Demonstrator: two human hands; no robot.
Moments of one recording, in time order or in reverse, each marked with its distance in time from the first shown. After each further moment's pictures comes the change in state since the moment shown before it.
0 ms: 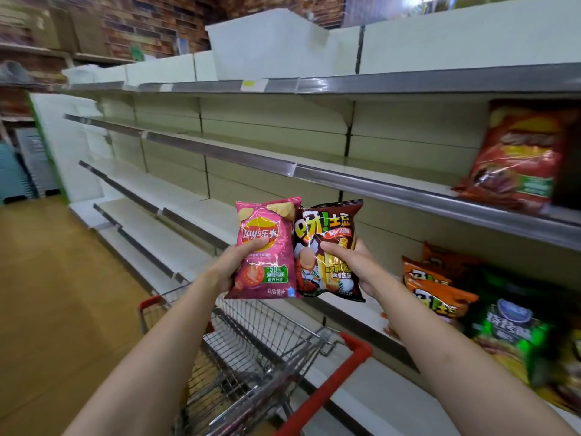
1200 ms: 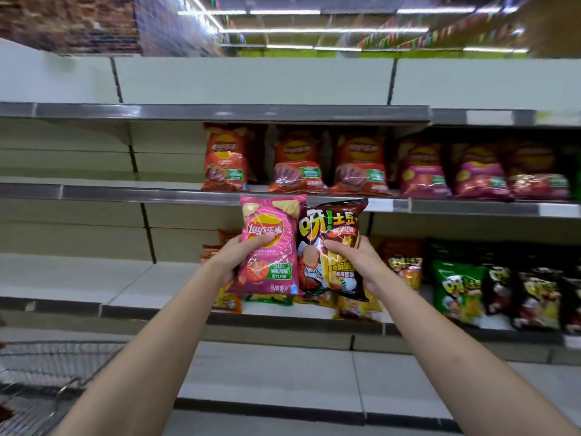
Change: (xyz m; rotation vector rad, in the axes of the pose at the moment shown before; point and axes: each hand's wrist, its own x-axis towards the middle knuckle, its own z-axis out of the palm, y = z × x) left_hand -0.145 -0.012 0.385 0.201 -0.547 0.044; right_hand -0.356 -0.023 -0.304 -0.004 0.662 -0.049
